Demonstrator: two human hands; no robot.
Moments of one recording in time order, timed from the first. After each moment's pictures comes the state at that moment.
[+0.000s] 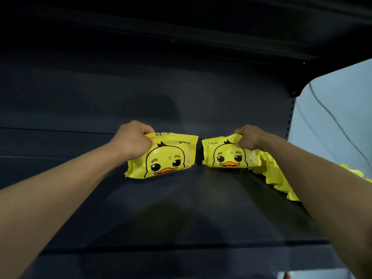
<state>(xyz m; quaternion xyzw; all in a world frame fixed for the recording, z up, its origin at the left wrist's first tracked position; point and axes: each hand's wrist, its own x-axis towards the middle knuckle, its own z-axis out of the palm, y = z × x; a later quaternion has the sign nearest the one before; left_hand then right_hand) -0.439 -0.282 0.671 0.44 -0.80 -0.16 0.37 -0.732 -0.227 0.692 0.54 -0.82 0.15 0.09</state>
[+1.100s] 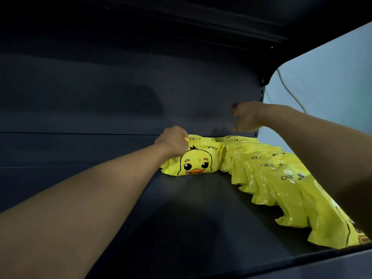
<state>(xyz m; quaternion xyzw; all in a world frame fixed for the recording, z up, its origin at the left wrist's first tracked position) -0.657 -0.318 0.651 0.38 -0.87 -0.14 0.29 -0.814 -0.205 0.732 0.52 -0.83 -0.01 0.20</state>
